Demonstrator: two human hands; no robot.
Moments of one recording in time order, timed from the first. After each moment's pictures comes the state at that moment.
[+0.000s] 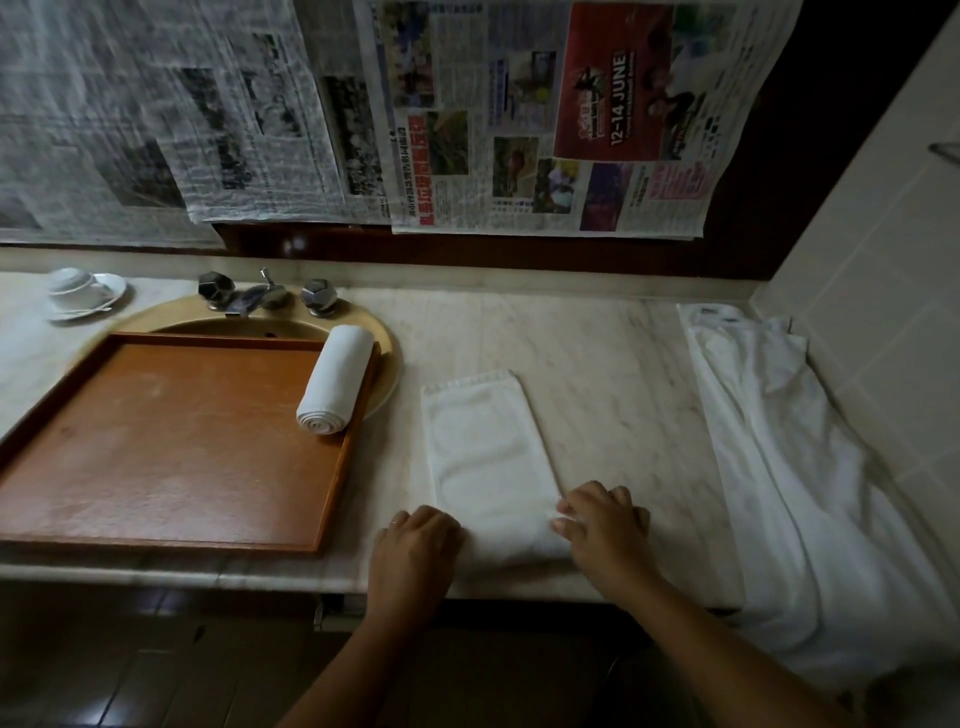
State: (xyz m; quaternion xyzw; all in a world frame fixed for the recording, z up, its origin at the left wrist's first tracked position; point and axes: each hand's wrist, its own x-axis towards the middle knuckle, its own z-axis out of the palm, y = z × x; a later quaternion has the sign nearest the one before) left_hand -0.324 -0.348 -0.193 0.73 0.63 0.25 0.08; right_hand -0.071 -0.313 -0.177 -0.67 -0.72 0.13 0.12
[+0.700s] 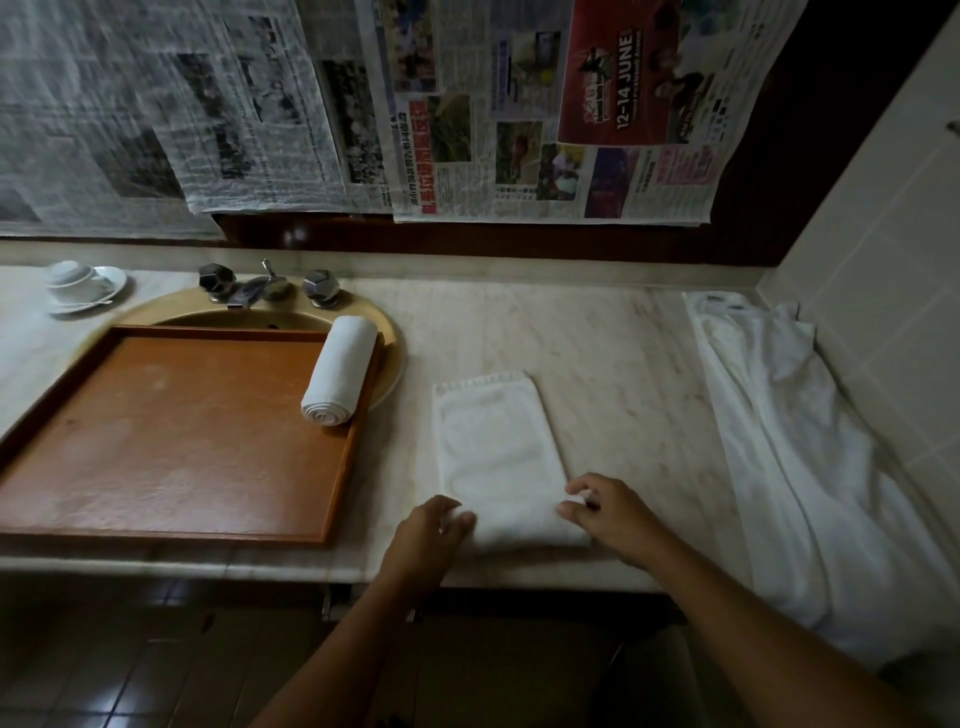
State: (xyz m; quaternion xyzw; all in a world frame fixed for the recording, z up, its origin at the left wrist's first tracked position) left_hand -0.325 -0.330 -0.189 0.58 0.69 0.23 0.38; right_hand -0.058 -0.295 -0.174 -0.66 -0.61 0.40 0.16
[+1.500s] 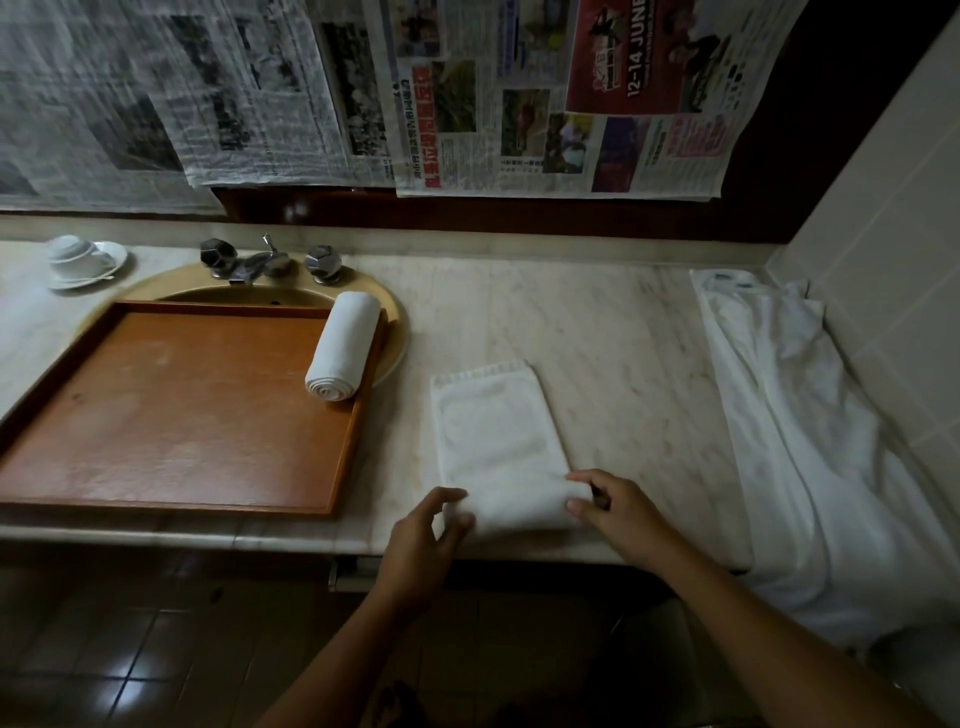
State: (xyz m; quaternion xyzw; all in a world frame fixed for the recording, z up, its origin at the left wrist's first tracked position) left_hand -0.330 -0.370 -0.193 0.58 0.64 0.30 0.41; right_hand -0.056 -0.321 -0.182 -0.63 -0.61 0.43 0.20
